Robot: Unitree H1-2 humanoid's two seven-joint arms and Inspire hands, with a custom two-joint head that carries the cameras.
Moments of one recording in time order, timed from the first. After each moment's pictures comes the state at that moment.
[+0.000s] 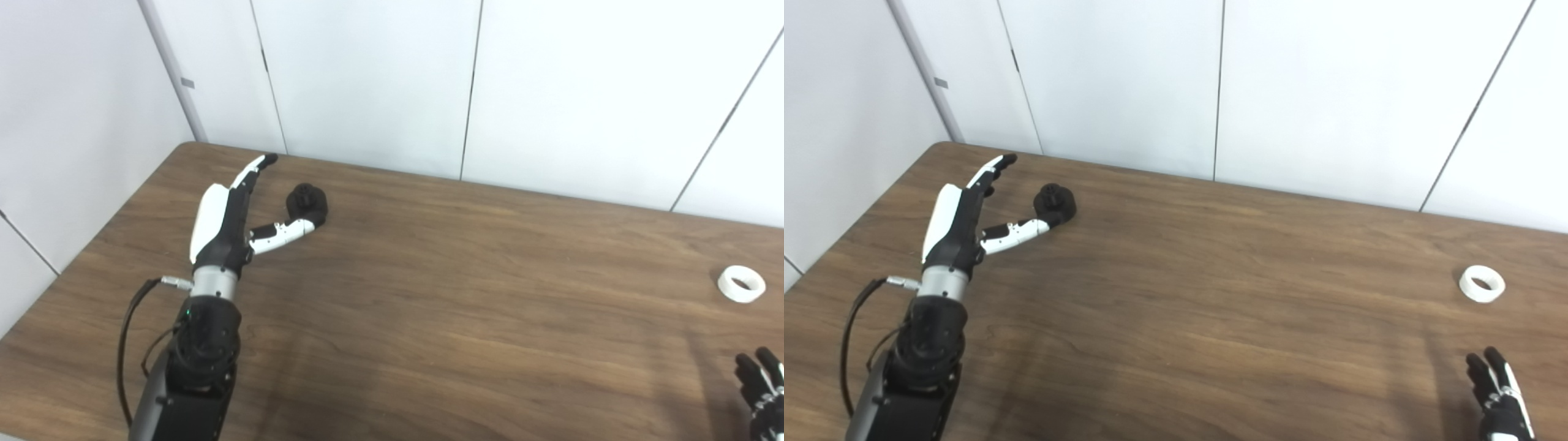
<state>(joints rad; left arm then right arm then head) -0.13 0.32 0.15 -0.27 0.43 0.34 0.05 0.28 -0.17 -0.15 -0.22 0.05 -0.17 0.07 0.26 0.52</state>
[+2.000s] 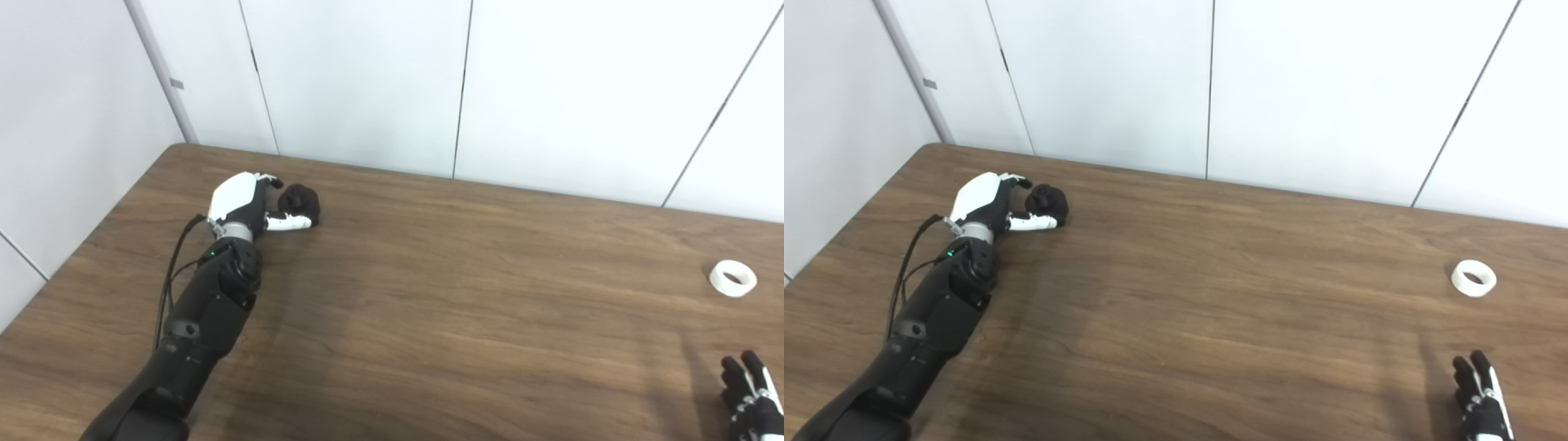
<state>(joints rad) -0.47 0.44 -0.07 0.39 0.61 0.42 0.04 0.33 -0.16 -0.13 -0.27 0.09 -0.13 0.08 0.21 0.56</state>
